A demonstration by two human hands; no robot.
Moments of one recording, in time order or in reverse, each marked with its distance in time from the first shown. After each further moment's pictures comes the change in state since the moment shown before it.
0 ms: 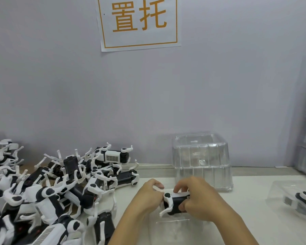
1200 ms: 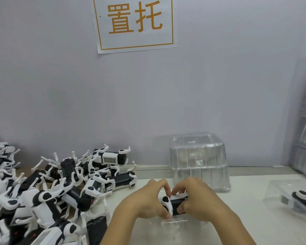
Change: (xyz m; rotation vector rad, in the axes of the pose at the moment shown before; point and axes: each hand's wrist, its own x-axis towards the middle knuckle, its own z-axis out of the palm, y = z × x) left_hand -0.024 0.026 -0.020 0.547 -0.260 0.216; right_hand -0.001 -0.001 -0.001 -0.035 -0.001 -0.014
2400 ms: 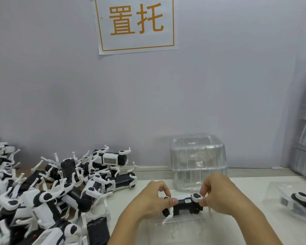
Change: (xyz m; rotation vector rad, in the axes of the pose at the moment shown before) left_hand 0.009 -0.004 0.016 -0.238 0.137 -0.002; right_hand -0.016 0.019 -0.040 -0.016 0.033 0.287
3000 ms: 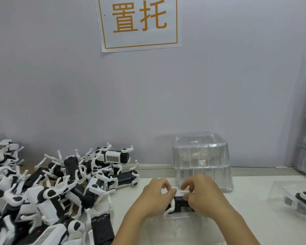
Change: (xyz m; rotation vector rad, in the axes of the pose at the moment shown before) left_hand 0.010 -0.006 0.011 -0.035 0.124 0.034; right_hand 0.006 -0.023 0.040 0.093 0.105 -0.172
